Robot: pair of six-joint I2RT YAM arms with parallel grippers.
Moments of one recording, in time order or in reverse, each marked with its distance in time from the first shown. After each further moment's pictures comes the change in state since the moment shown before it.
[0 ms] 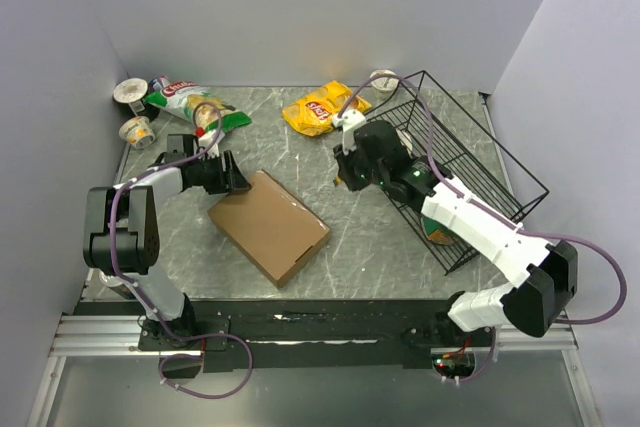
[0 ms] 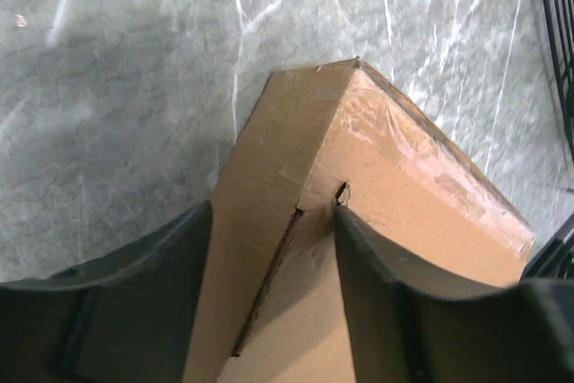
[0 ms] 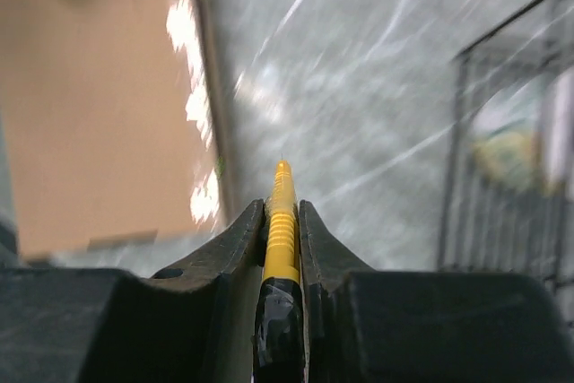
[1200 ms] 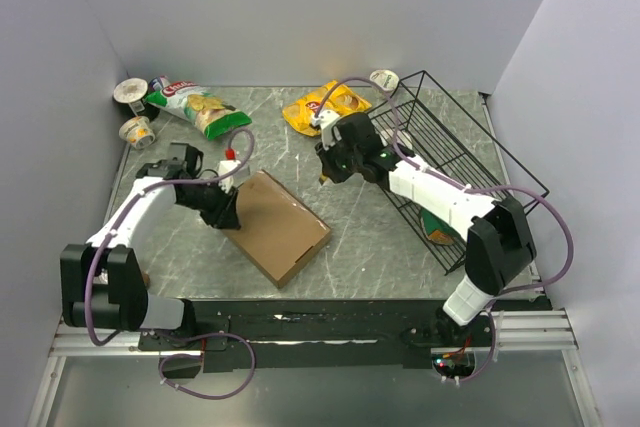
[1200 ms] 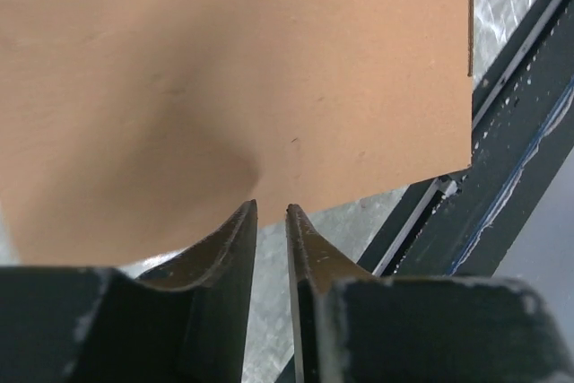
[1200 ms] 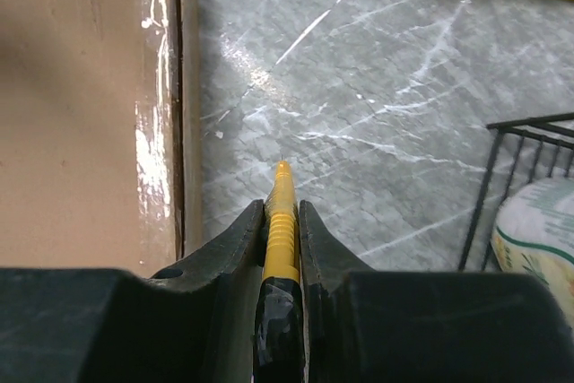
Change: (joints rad) left arm -0.089 -0.348 0.018 -0.742 0.058 0.782; right arm -0.087 0.276 0.055 0.203 -0.153 -0.149
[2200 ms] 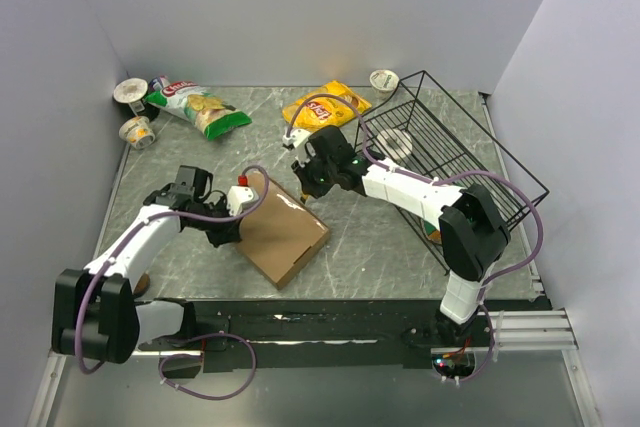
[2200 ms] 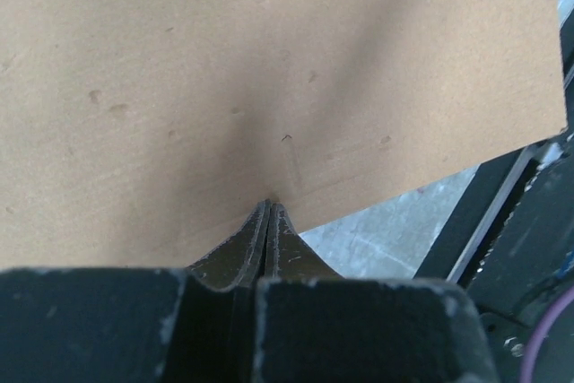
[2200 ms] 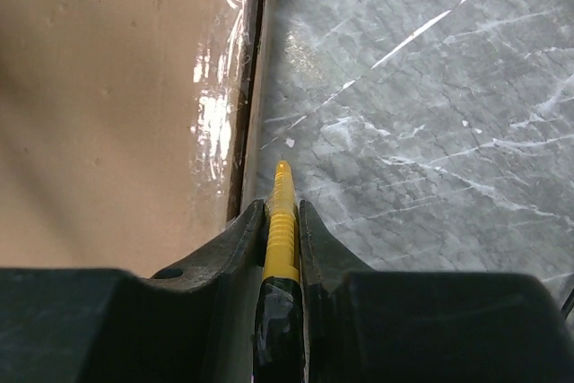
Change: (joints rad) left arm -0.093 -0.135 -0.231 0.179 -0.113 0.137; right arm 0.103 0.150 0.047 0.010 -0.051 -0.022
